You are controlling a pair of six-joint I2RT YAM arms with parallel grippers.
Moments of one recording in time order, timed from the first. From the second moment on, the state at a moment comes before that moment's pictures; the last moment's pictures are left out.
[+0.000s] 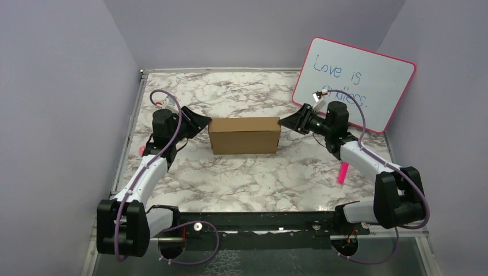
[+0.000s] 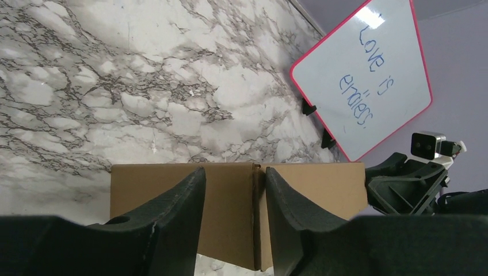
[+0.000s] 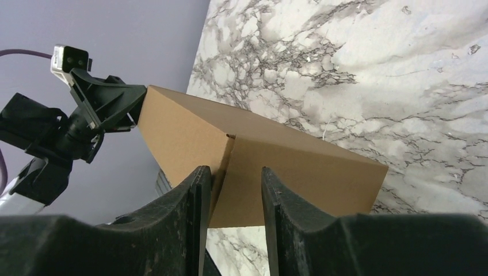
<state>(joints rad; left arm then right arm) -0.10 1.13 0.64 0.13 0.38 -0.85 0.22 1.35 0.71 0.32 -0.65 0.77</state>
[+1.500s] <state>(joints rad) -0.21 1.24 1.10 -0.19 0.44 -0.16 0.22 1.03 0.77 0.11 -0.49 0.42</state>
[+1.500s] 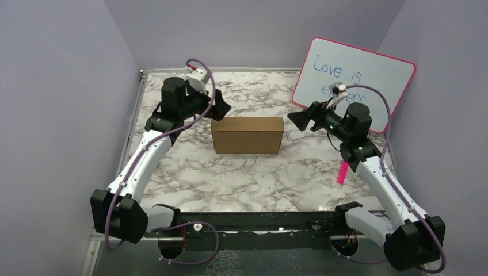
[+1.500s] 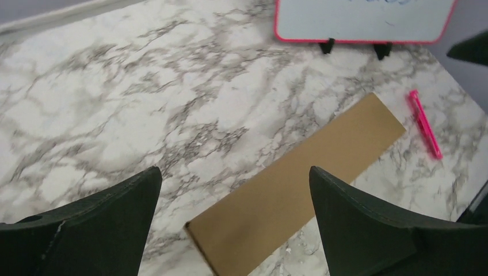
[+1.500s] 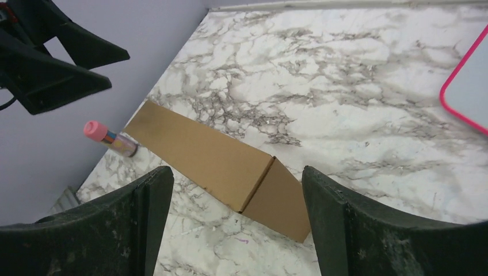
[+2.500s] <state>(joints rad) -0.53 1.58 1.33 -0.55 0.64 0.67 0.22 0.81 0.70 0.10 -0.41 0.30</state>
